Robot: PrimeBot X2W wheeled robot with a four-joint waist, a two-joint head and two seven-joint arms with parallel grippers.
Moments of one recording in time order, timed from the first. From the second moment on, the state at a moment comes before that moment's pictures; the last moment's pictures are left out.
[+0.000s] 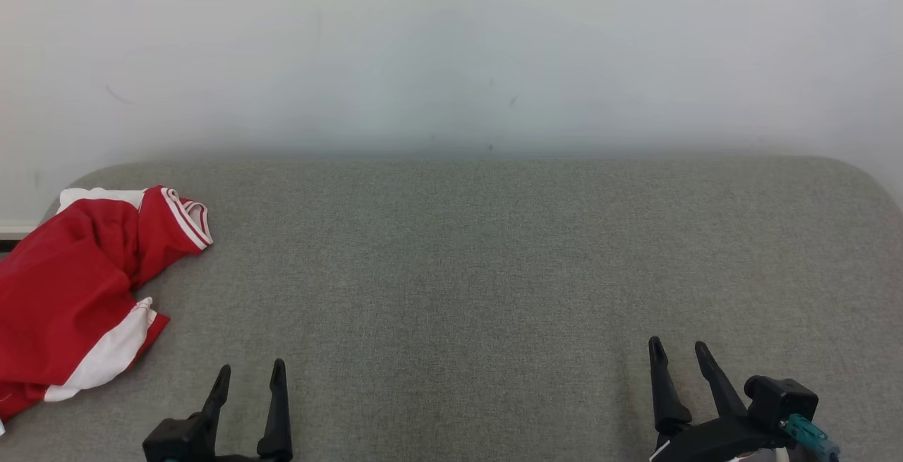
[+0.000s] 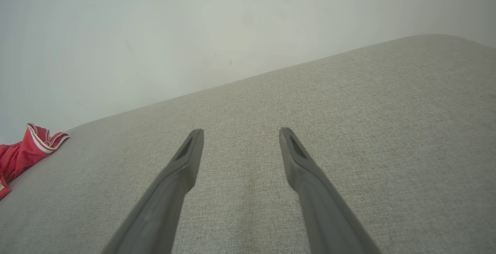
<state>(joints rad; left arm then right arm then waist) -0.08 0.07 -0.05 0.36 -0.26 -0.08 -0.22 -0.13 -0.05 0.00 0.46 0.32 0.13 -0.21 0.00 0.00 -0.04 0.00</state>
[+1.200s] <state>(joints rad) -0.08 0.06 -0.05 0.40 -0.23 -0.11 -0.26 -0.12 -0.05 0.03 0.46 0.25 0.13 -0.21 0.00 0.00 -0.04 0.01</state>
